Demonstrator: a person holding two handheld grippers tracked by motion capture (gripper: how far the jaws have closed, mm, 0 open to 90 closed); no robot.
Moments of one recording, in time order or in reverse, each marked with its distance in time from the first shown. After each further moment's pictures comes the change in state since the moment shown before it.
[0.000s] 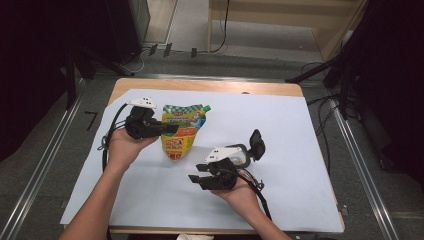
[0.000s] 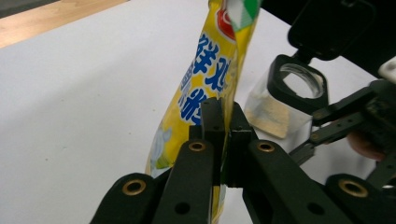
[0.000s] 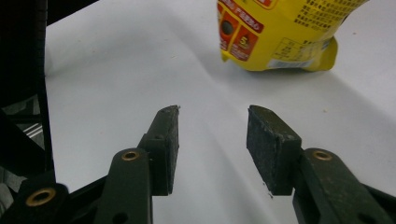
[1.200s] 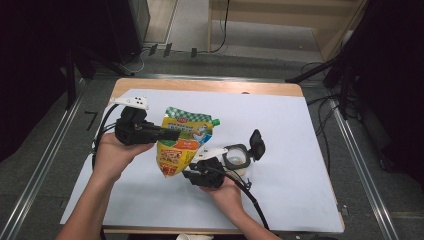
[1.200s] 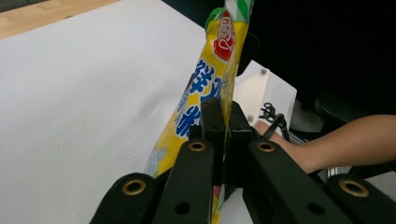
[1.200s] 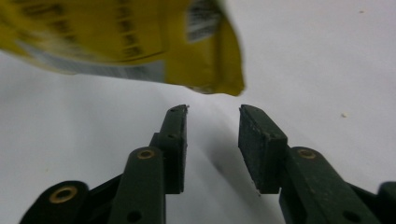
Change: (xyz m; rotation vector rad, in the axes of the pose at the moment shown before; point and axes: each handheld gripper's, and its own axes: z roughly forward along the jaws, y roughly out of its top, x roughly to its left) left arm -0.053 0.018 -0.041 -0.026 -0.157 -0.013; right arm -0.005 -0.006 0.045 -0.025 -0.087 0.081
